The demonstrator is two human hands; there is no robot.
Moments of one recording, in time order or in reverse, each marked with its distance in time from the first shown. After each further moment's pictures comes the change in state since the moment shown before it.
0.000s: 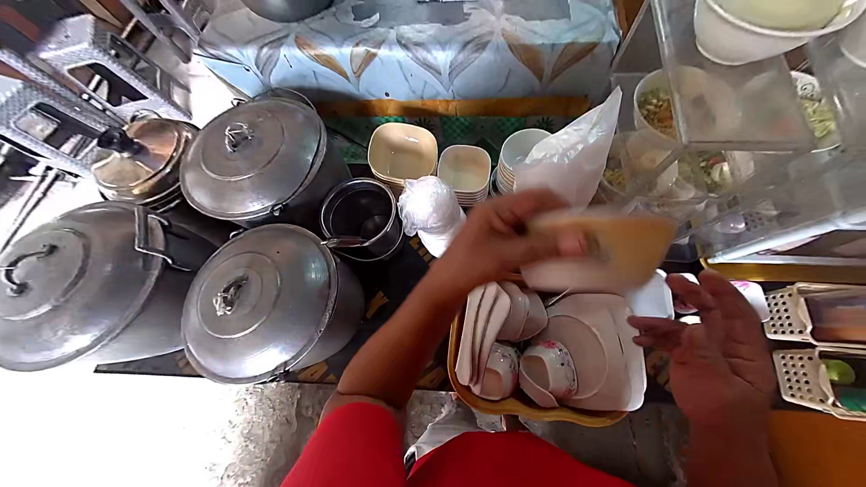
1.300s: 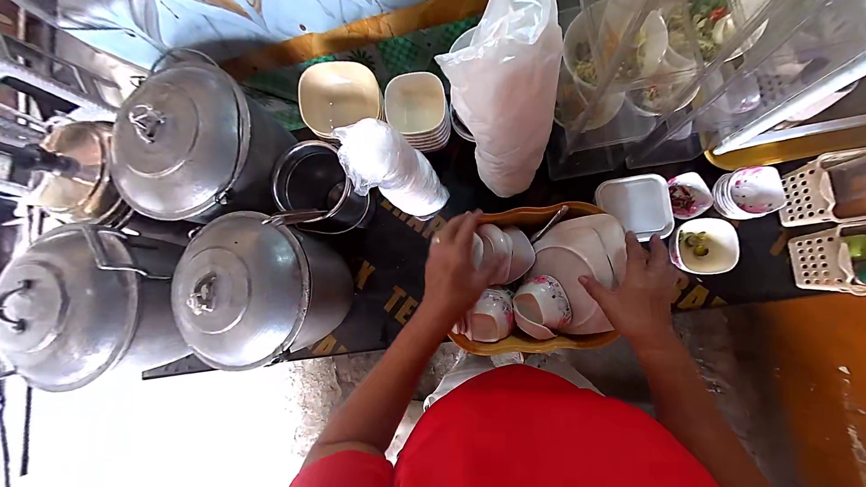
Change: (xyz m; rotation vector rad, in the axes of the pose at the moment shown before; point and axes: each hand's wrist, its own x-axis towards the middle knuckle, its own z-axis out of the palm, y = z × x) left_hand -0.107 -0.075 0.034 0.979 0.007 -0.525; right_hand -0.064 0.076 -0.004 -1.050 0.091 0.460
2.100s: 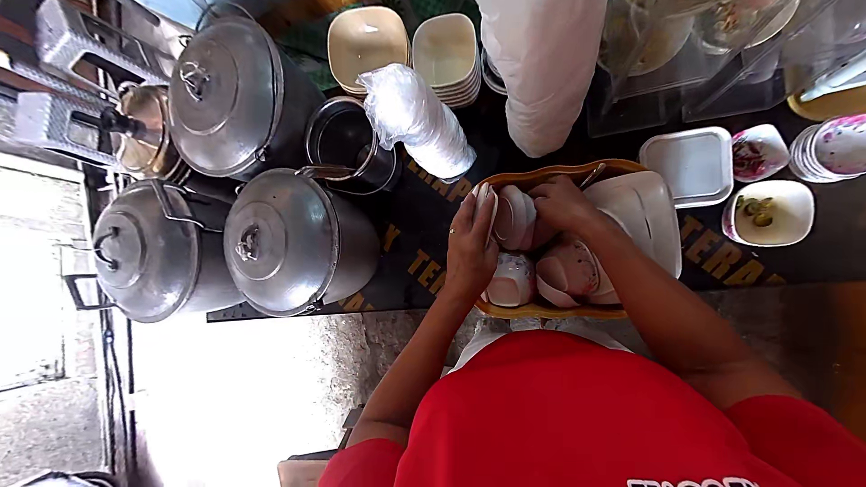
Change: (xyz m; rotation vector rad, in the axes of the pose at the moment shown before) left_hand -0.042 -0.020 0.029 -0.024 0.147 -0.020; right_hand 0.099 -0.083 0.089 0.206 -0.688 -0.071
